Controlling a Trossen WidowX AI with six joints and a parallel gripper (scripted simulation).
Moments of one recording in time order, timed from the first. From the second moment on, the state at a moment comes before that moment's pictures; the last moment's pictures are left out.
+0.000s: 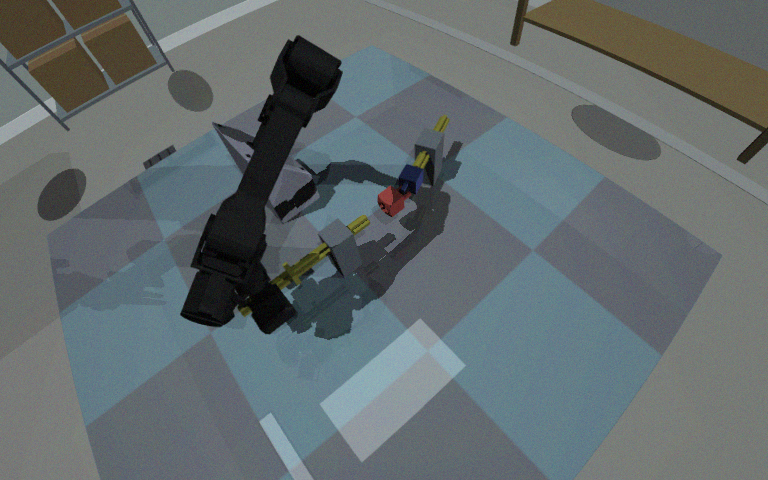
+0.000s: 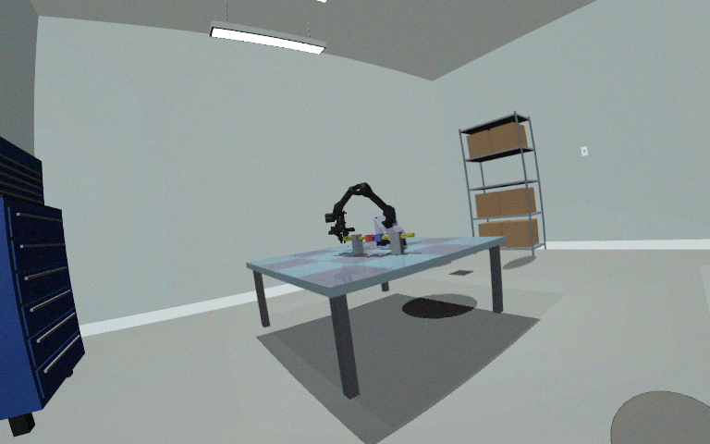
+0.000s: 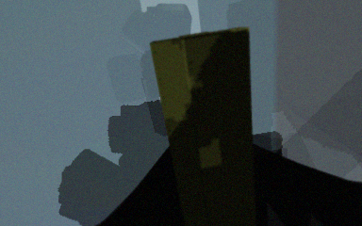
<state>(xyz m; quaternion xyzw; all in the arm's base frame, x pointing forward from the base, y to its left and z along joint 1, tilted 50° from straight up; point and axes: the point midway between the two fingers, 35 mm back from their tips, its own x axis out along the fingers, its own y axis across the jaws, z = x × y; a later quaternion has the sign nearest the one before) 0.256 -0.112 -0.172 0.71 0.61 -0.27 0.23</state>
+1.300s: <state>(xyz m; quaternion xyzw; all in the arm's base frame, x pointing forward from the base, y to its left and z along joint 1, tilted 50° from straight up) 0.262 -0.074 -0.129 0.71 0.61 -0.27 0.23</state>
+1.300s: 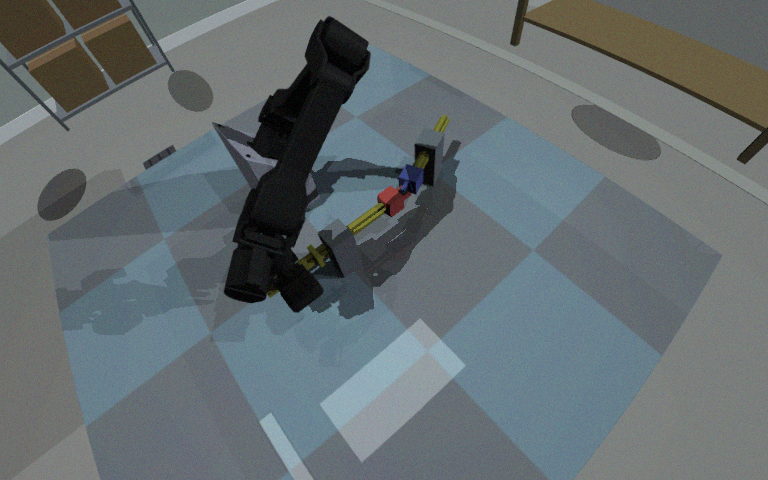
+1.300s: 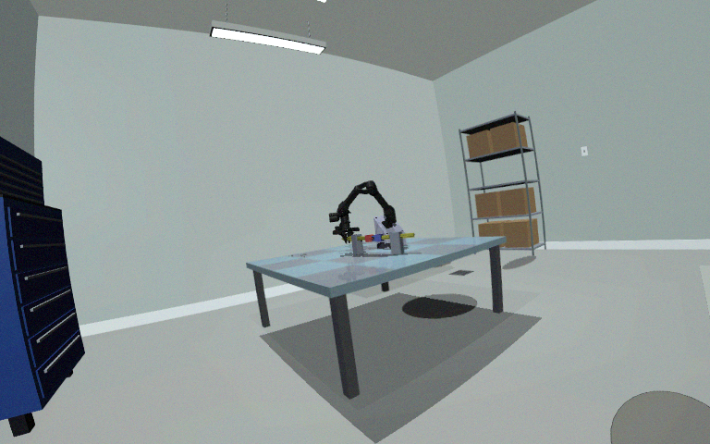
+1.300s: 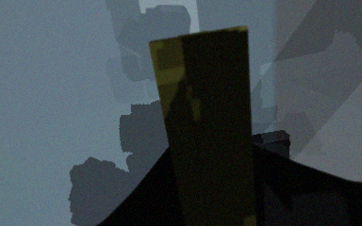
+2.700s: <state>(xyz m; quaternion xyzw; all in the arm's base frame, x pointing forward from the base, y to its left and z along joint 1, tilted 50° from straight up) 0.264 -0.059 -0.112 0.71 0.61 -0.27 0.23</state>
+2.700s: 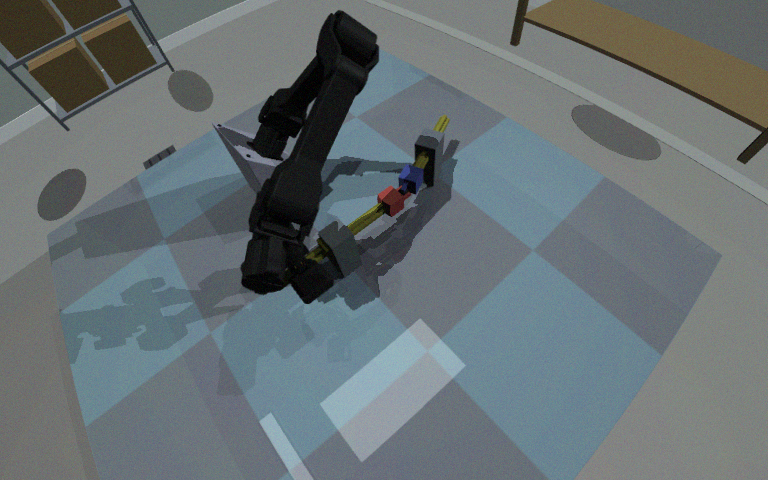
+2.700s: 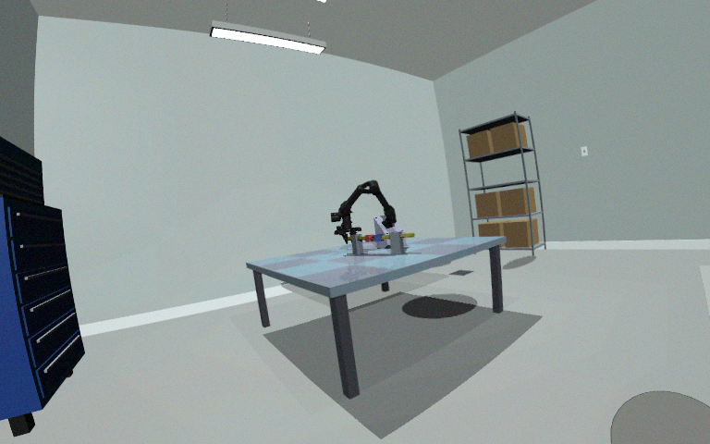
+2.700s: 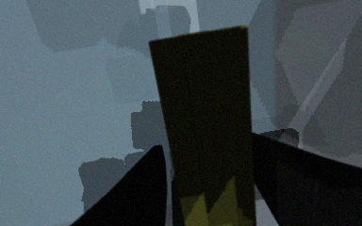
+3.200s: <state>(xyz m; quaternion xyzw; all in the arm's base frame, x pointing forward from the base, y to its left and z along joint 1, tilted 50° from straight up) 0.264 -0.059 -0.112 0.71 0.61 -0.27 0.23</state>
